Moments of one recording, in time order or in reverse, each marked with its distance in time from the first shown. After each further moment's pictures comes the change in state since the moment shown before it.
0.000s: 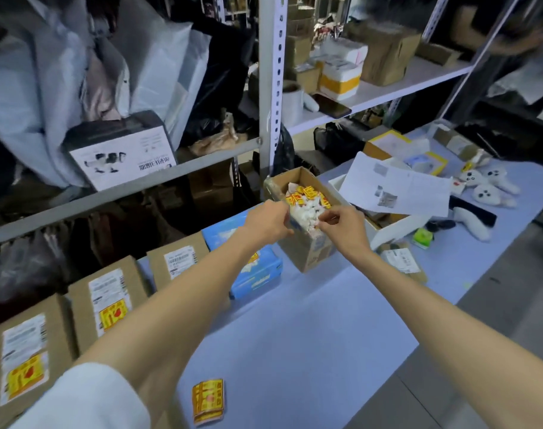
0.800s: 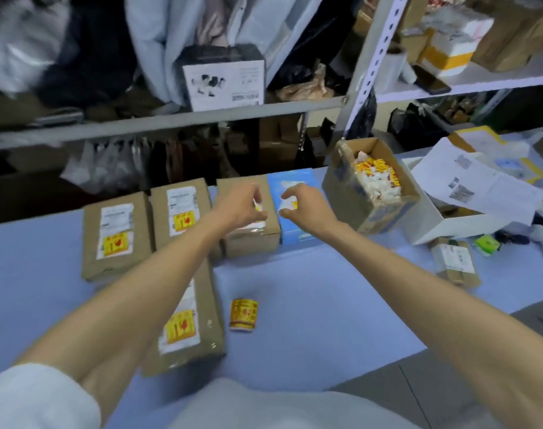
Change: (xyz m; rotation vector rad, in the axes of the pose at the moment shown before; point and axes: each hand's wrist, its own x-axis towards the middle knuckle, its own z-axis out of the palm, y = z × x) left_hand -0.164 -0.117 0.017 -0.254 0.132 -0.420; right_hand -0.077 -0.102 0.117 -0.234 -0.505 -0.367
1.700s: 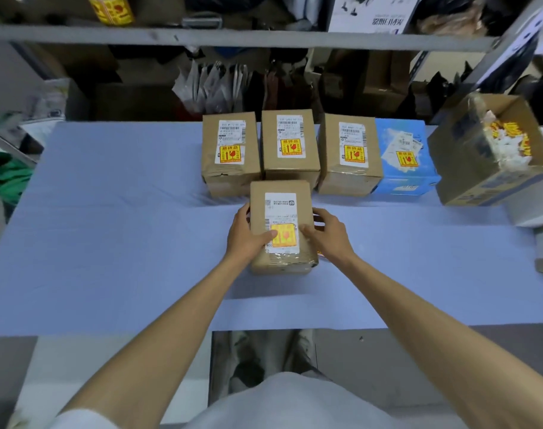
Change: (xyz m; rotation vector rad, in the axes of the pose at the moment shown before) left_hand -0.225 -0.172 0.088 -0.793 0.278 -0.504; right_hand -0.134 -0.091 0.176 0.557 -0.238 0.266
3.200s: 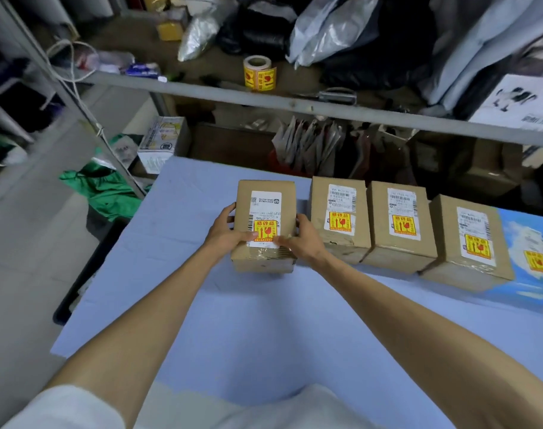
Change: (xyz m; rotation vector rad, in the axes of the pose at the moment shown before) left_hand 0.110 -0.032 -0.269 -0.171 0.125 -0.124; right_hand 0.090 -0.178 0.226 -0.047 -0.296 -0.169
